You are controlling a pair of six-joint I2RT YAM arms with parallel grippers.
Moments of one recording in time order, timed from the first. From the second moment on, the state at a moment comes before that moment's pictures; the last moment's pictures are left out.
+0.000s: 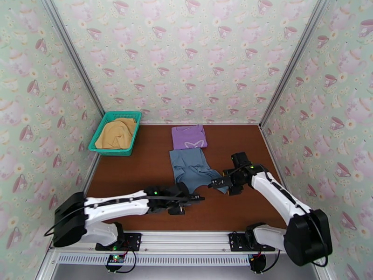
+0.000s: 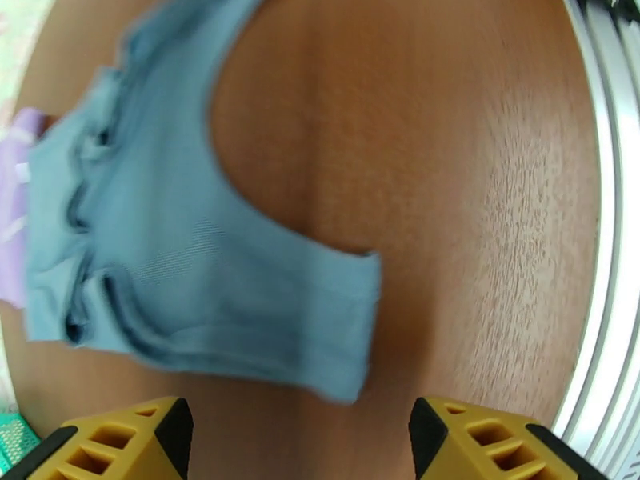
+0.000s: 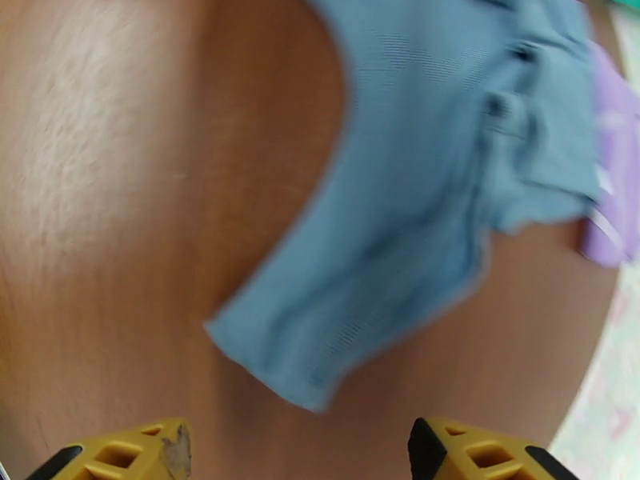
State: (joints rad) left arm -1.14 1.46 0.86 -0.48 -0.19 0.43; right arm 0.28 1.28 0.82 -0.84 -0.12 -1.57
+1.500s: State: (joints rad) left arm -1.06 1.58 1.12 -0.74 -0.26 0.33; right arm 0.31 1.38 1.01 -0.63 -0.17 -1.34
